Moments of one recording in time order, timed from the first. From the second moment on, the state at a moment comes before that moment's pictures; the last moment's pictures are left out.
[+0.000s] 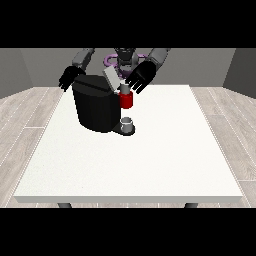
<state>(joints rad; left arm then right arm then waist) -1.16 0.42 0.10 -0.62 -0.63 -0.12 -0.10 -0.32 -0.03 -0.04 -1.37 -0.02 -0.16 -0.04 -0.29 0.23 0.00</state>
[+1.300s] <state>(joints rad) -1.18 0.42 0.10 -0.62 -0.66 -0.15 -0.11 -0.33 -0.04 -0.07 -1.35 -0.03 -0.18 -0.07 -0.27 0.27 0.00</state>
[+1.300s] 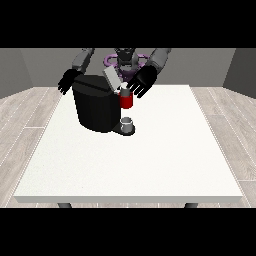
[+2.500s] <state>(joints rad) -1.17 0.47 0.06 -0.61 -0.74 -0.21 -0.17 -0.32 -0.04 -0.06 -1.36 -0.03 -0.18 -0.06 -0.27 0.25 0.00</state>
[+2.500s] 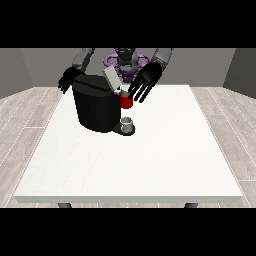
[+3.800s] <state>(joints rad) -0.84 0.19 0.29 -0.66 -0.43 -0.21 -0.23 -0.09 -0.07 -0.11 -1.34 -0.07 -0.15 -0.10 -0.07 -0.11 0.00</state>
